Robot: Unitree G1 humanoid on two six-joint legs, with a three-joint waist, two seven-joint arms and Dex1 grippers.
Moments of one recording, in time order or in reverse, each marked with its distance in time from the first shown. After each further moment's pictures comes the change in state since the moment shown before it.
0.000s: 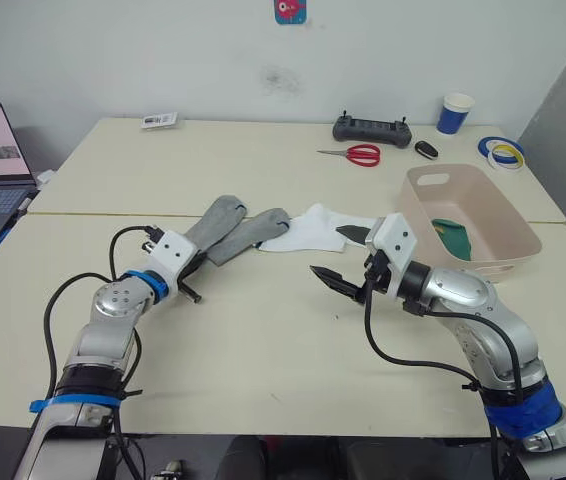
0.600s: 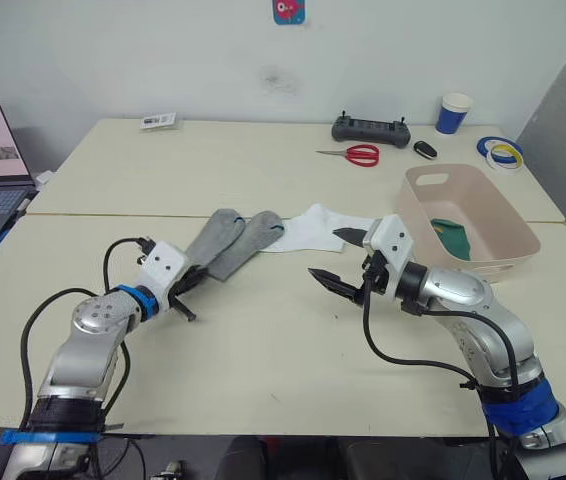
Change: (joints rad) left arm 0.221 0.033 0.038 -0.399 -0.100 0.282 -0.105; right arm -0.009 0.005 0.008 0.031 -0.001 -0.012 0.031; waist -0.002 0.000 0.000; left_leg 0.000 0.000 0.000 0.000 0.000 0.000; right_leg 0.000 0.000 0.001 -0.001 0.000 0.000
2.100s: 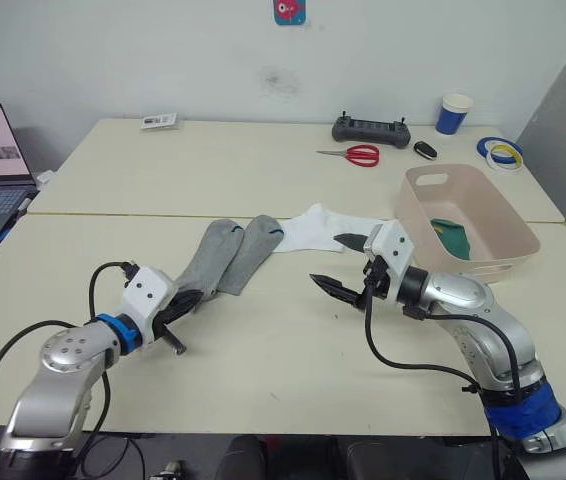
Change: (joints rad) left arm 0.216 0.088 0.134 -0.242 -0.171 0.069 -0.093; right arm 0.024 -0.020 0.000 0.000 0.004 0.000 0.015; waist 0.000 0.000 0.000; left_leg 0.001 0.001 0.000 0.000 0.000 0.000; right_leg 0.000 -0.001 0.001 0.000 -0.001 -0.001
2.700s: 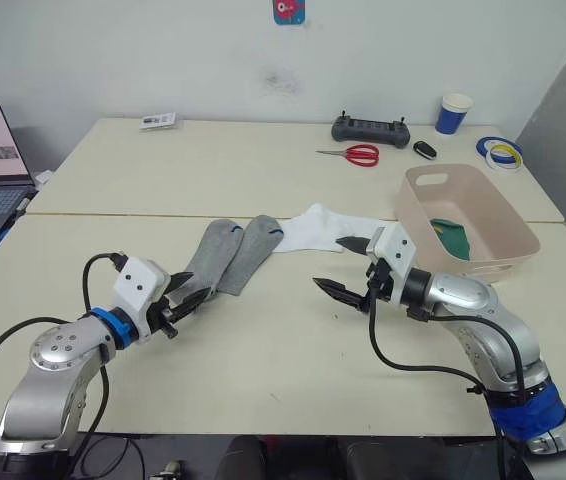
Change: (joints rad) left arm -0.032 -0.084 0.019 0.055 -0.009 -0.102 0.033; right arm 0.006 -0.019 -0.001 0.000 0.011 -0.001 0.013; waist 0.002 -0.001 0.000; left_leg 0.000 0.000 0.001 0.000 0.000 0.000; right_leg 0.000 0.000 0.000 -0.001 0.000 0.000
